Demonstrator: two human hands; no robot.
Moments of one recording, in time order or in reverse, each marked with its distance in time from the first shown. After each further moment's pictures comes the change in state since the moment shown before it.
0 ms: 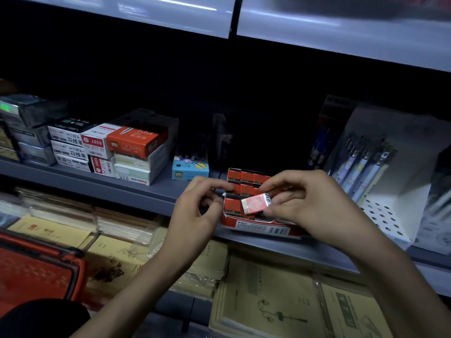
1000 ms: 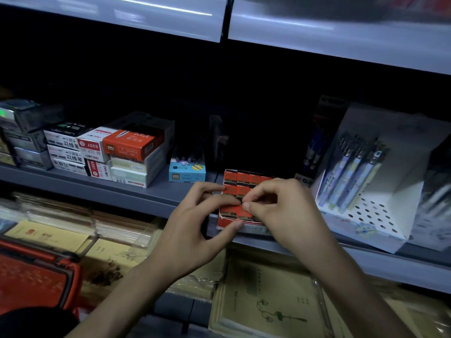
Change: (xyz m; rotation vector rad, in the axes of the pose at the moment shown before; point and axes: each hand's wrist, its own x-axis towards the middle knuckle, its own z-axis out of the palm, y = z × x) left_hand -0.012 0.002 -0.011 0.376 -0.172 0.236; right_hand 0.005 0.010 0.042 -0.131 0.198 -0.052
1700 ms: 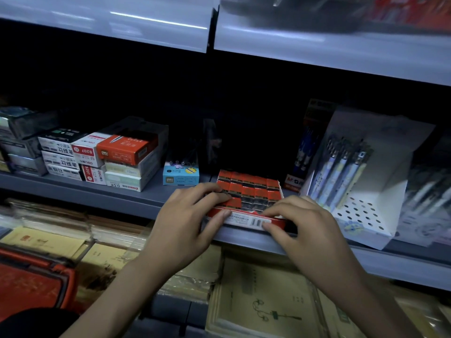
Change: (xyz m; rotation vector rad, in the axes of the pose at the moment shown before) left_hand 0.012 -0.008 -0.002 0.476 0.006 0.154; right_hand -0.034 0.040 -0.028 -0.338 0.041 -0.261
